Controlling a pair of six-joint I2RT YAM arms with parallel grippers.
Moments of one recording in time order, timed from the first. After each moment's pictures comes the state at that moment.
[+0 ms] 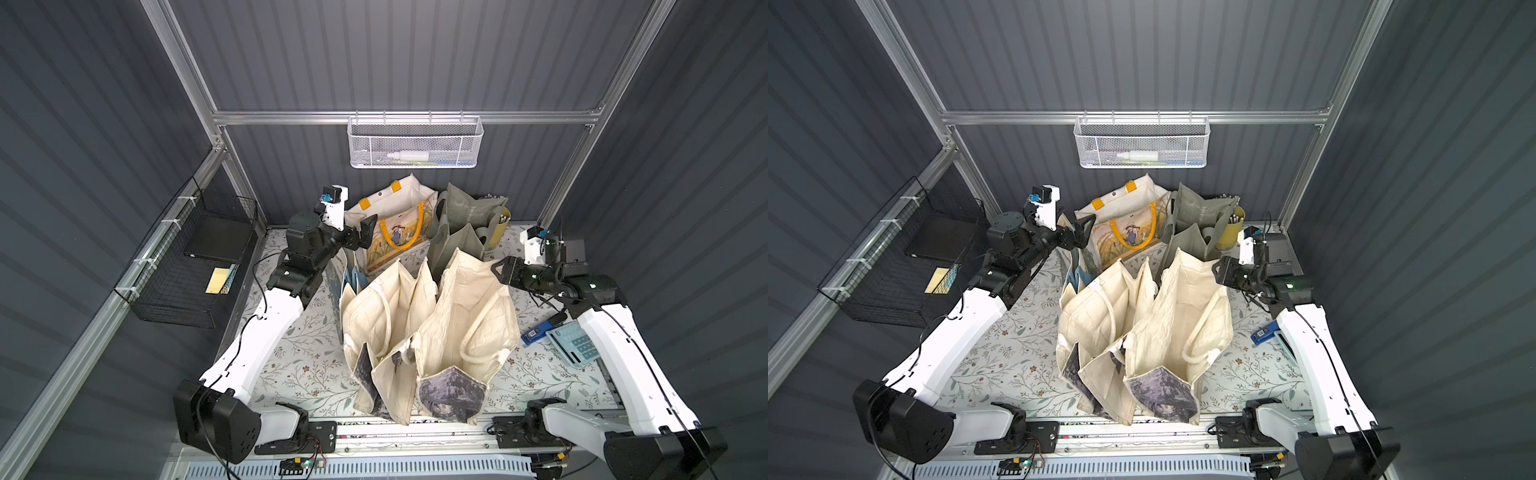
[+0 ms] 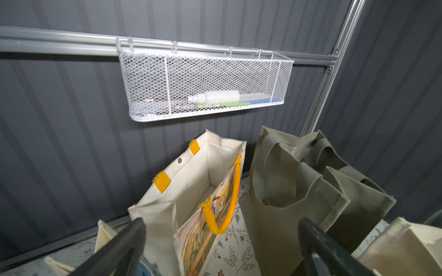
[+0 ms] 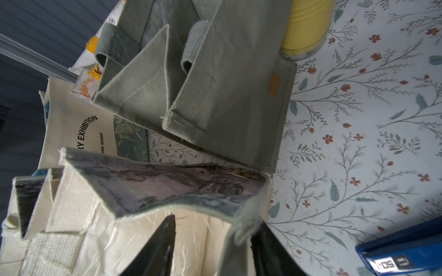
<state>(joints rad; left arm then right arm) -0.34 1.32 1.29 -0.01 0.19 -0.08 0.16 1.14 1.25 -0.83 -0.25 0.36</state>
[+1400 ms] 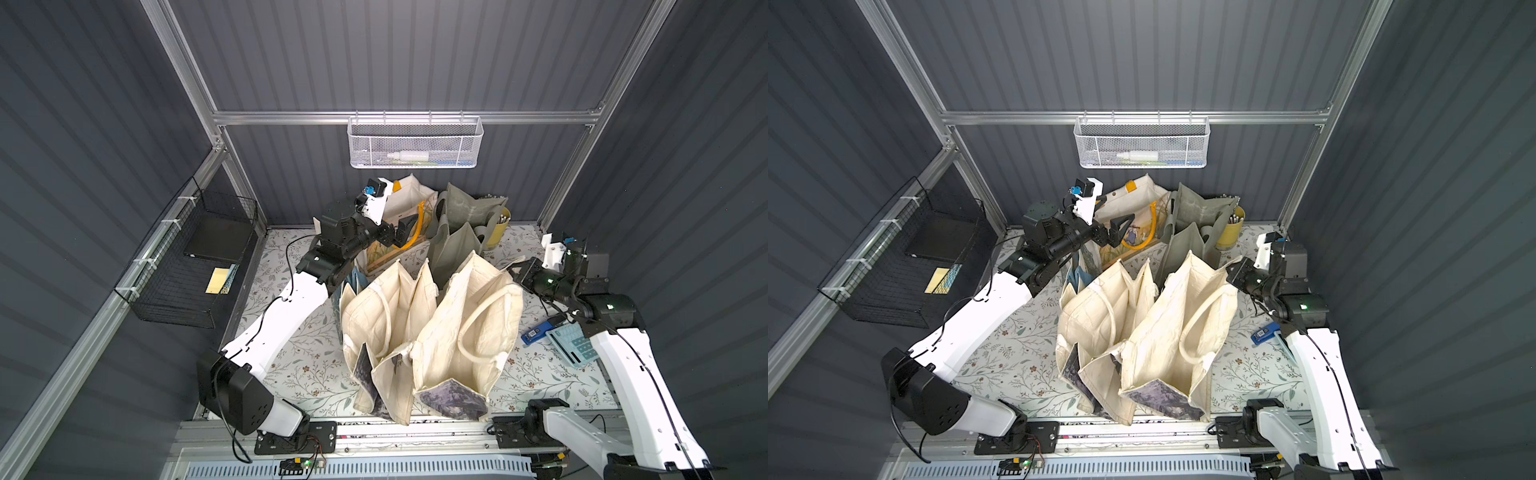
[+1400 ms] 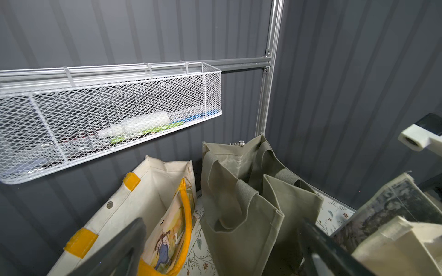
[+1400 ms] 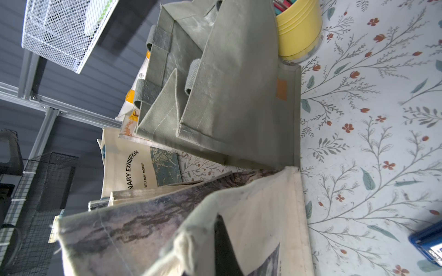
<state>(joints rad) -0.52 1.49 1.47 0.00 0.26 -0.01 0.06 1.00 1.17 -0.74 -0.35 0.63</state>
